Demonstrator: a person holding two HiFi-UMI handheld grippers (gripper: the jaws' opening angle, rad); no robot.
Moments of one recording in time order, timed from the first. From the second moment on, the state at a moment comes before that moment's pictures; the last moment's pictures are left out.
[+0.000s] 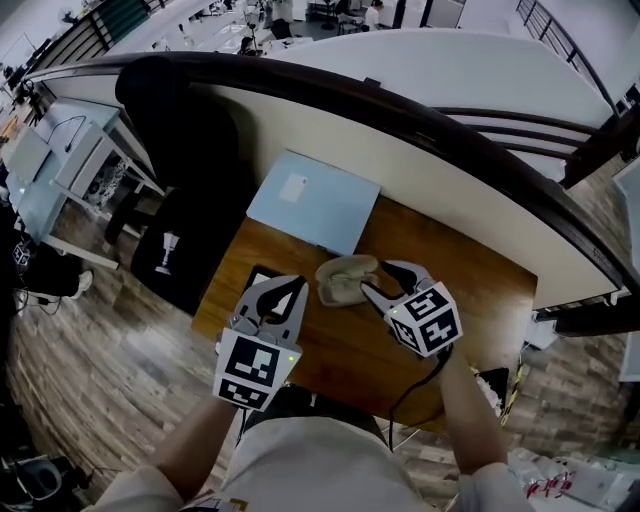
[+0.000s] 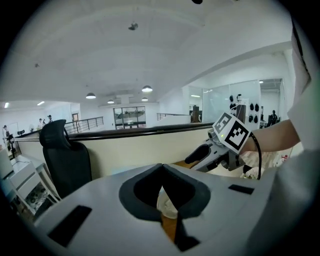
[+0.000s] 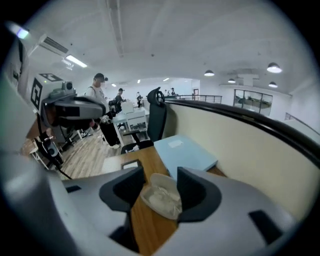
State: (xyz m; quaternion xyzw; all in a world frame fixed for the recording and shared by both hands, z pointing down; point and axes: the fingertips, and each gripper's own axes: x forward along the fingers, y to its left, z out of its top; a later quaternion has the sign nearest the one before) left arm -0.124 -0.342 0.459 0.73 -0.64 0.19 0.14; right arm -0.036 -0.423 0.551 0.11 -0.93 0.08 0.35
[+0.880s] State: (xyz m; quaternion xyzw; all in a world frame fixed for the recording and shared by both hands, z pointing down) left arm -0.142 -0.342 0.633 0.73 -0.59 0.25 0.24; right arm -0.056 -0.434 0.764 0.00 -0.83 -0.03 0.56
